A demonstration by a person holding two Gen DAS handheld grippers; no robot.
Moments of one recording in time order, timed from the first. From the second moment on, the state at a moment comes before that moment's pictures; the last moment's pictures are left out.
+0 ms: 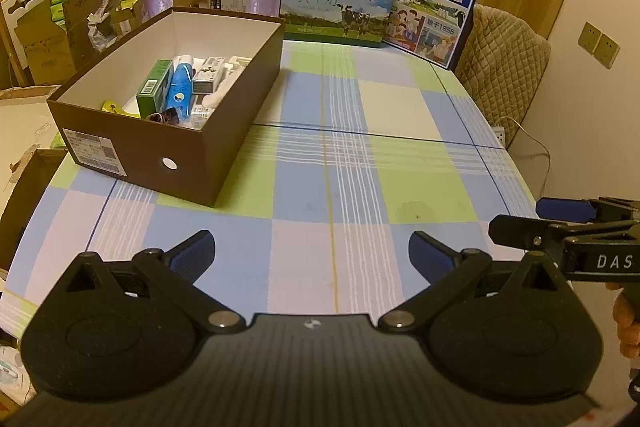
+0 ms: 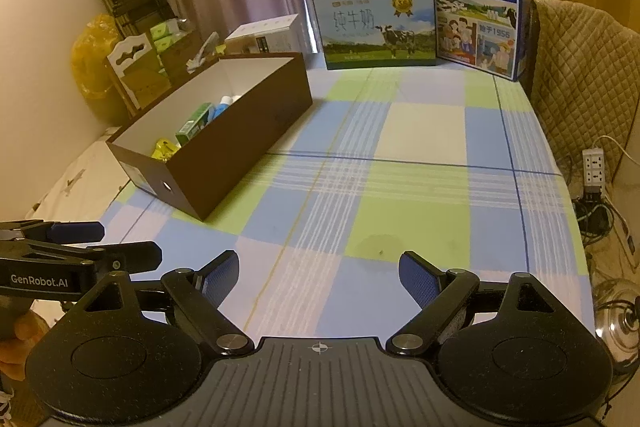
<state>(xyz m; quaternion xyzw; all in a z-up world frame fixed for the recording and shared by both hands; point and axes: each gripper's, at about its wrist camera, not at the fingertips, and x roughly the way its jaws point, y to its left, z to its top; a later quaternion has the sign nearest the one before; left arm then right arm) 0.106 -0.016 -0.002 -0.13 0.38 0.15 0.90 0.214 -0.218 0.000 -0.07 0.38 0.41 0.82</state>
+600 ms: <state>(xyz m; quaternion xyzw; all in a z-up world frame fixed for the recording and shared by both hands) 0.107 -0.030 -0.004 -0.13 0.38 0.15 0.90 0.214 -0.233 -0.004 -0.06 0.39 0.41 0.82</state>
